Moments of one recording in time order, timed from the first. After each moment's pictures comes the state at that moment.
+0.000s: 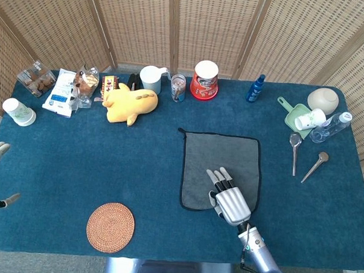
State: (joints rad) left arm -0.08 -0.85 -0.03 -1.87 1.47 1.44 -0.09; right arm 0.39 -1.71 0.03 -1.43 -1.56 1.24 -0.35
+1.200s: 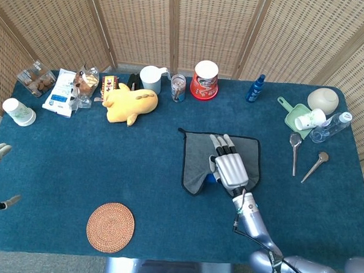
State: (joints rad) left arm -0.09 -0.83 -0.02 -1.86 1.48 1.43 -0.14; right arm 0.58 -1.71 0.29 -1.45 -1.26 1.09 -0.49
